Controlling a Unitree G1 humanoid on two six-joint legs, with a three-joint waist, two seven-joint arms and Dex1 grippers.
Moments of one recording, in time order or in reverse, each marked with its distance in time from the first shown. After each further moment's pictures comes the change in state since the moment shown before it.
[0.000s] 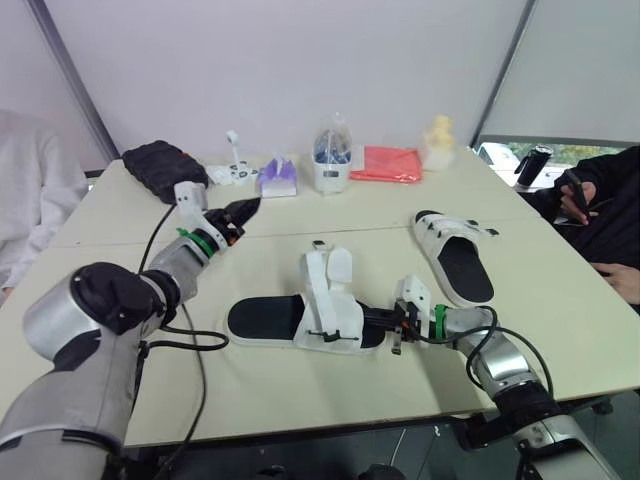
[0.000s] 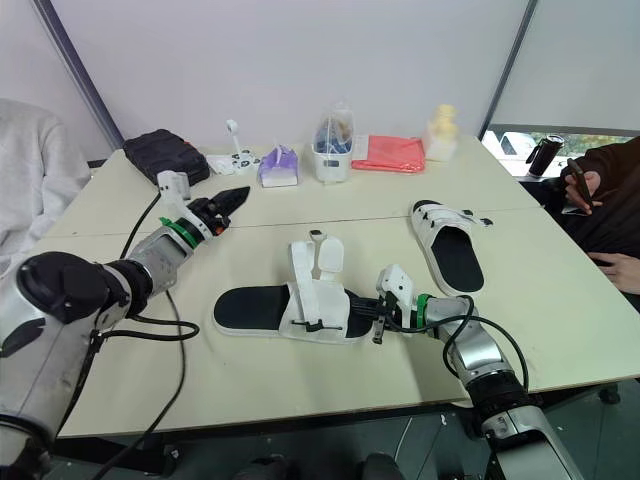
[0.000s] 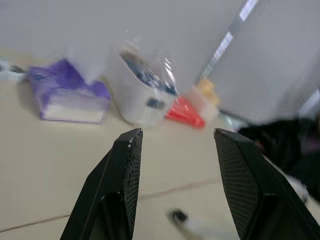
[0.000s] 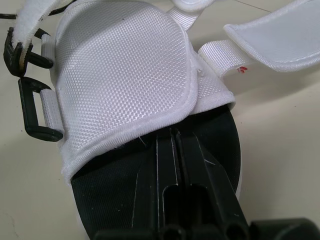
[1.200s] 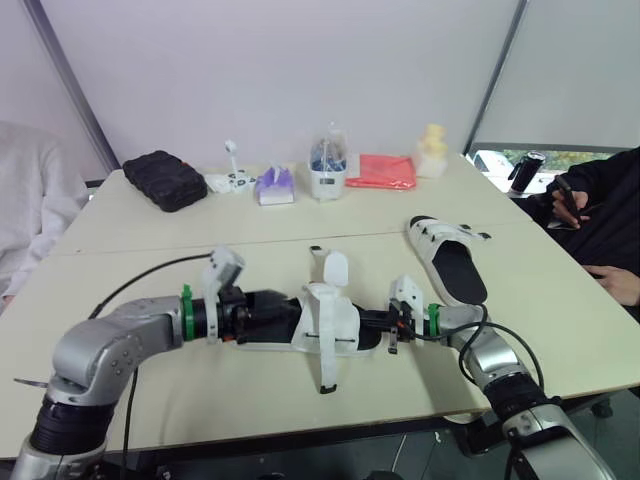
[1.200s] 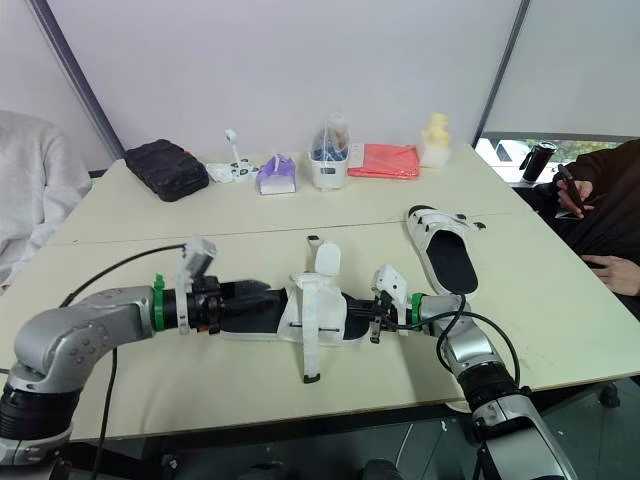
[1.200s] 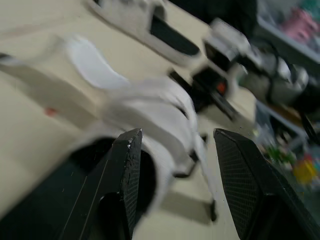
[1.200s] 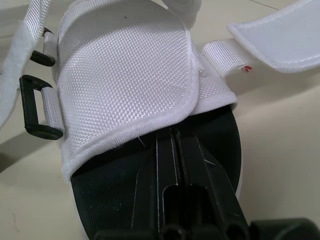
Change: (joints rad) left arm 1.078 0.118 -0.853 -2.465 -0.844 1.404 -0.071; right arm -0.059 0.038 0.015 0.111 -0.040 -0.027 0.047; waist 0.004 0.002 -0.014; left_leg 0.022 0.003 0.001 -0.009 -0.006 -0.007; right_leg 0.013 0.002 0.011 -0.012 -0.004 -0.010
